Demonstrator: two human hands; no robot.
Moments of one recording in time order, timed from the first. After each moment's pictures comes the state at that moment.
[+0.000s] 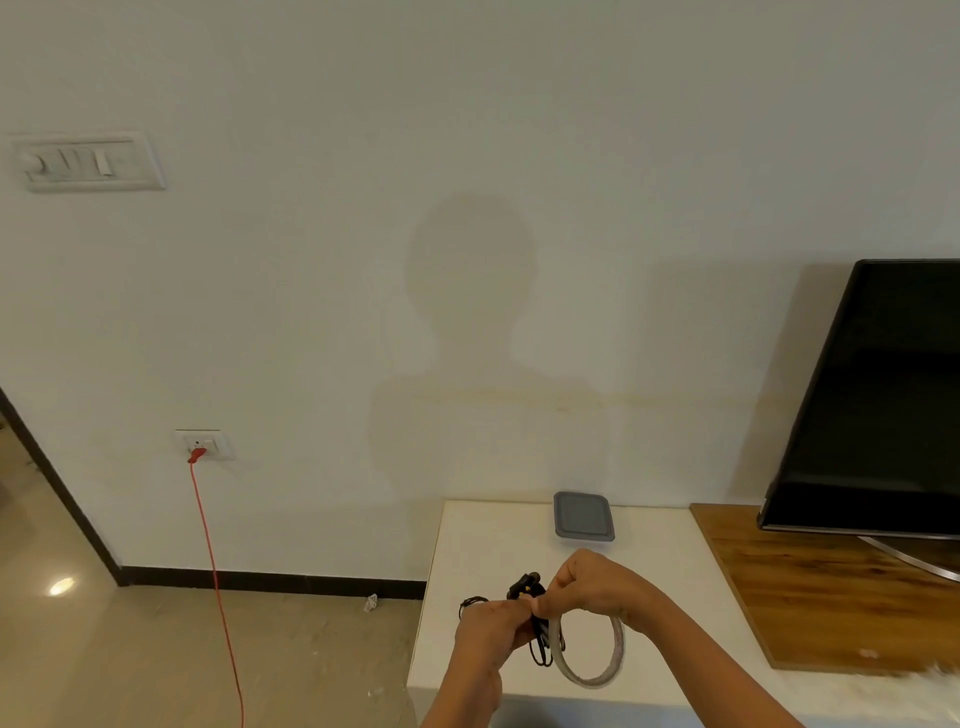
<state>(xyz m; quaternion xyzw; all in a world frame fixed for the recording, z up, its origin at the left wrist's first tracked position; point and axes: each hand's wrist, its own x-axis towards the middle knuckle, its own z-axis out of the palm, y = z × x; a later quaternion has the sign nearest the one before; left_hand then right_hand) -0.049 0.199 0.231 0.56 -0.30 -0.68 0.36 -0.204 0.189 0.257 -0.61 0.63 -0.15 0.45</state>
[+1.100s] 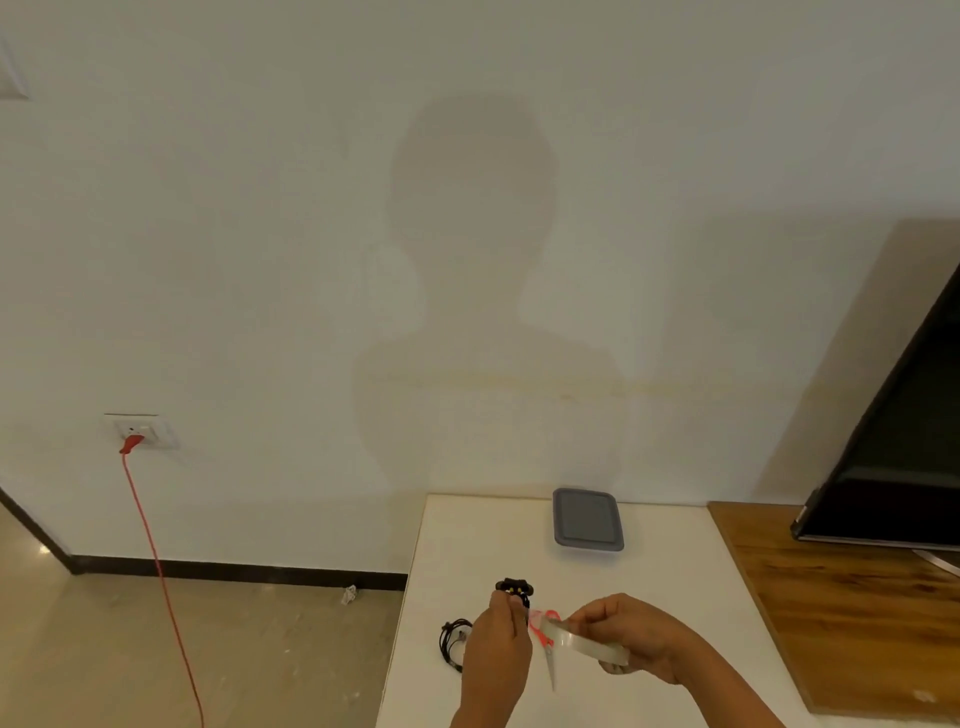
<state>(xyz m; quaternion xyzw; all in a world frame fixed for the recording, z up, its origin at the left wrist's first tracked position) -0.092 0.096 0.112 0.62 -0.64 -0.37 0.25 -0.275 0.094 0.129 -0.36 0.65 -0.18 0.64</state>
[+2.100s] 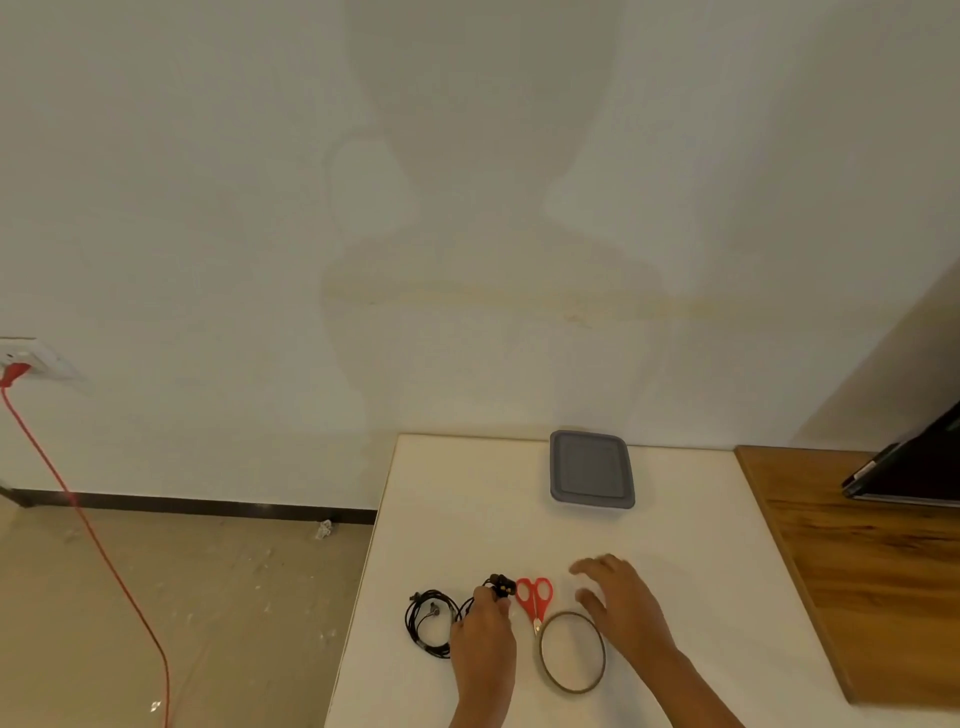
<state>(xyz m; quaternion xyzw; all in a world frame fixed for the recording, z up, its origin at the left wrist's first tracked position) -0.126 0.039 -0.045 0.70 -0.65 -0.29 0.12 -0.313 0.043 -0.031 -0.63 0.73 -0.12 0.24</state>
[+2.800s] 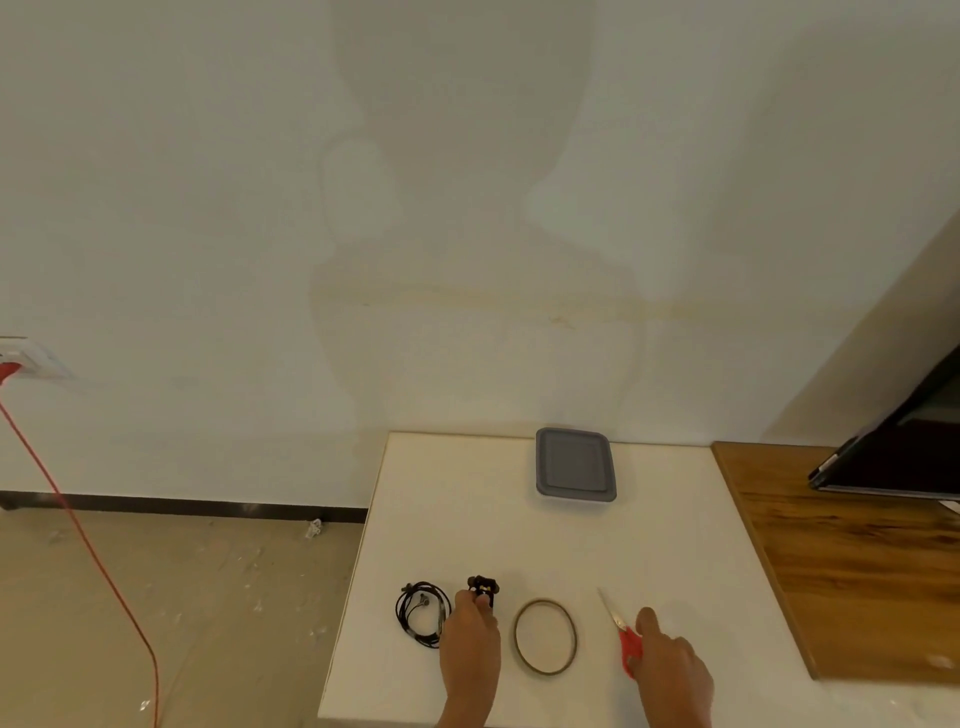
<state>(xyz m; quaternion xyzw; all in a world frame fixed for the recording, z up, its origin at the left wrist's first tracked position) -0.125 0.056 -0.028 0.73 -0.53 -0.40 0.18 -0.325 0.125 -0.024 -0.49 0.86 0.02 0.17</state>
